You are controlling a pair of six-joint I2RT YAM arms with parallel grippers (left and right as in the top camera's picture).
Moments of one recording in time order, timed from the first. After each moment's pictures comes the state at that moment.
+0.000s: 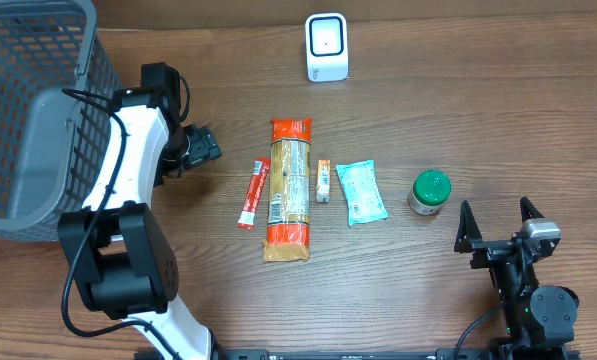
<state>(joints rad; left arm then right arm) 0.11 1.90 1.52 -1.12 -0.11 -0.41 0.06 0.01 0.02 -0.04 -0.04 0.10</state>
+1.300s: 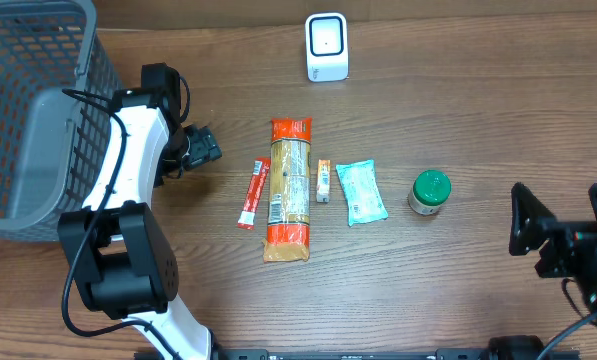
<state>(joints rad) 0.11 1.90 1.52 -1.12 -0.11 -0.41 0.06 0.65 1.29 -1.04 -0.06 0.17</state>
